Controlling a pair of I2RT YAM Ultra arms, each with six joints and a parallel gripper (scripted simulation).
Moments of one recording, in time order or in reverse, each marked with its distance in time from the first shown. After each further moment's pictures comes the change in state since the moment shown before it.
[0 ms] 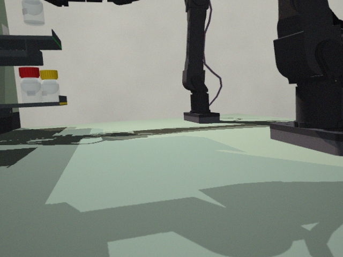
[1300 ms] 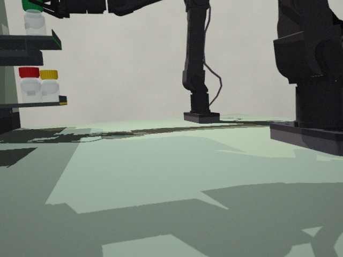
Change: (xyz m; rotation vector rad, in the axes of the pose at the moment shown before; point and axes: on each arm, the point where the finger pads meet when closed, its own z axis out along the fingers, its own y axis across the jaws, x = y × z) left arm -0.001 0.000 0.002 0.001 0.038 -0.004; right arm 0.035 0.000 0.000 0.000 0.004 0.000
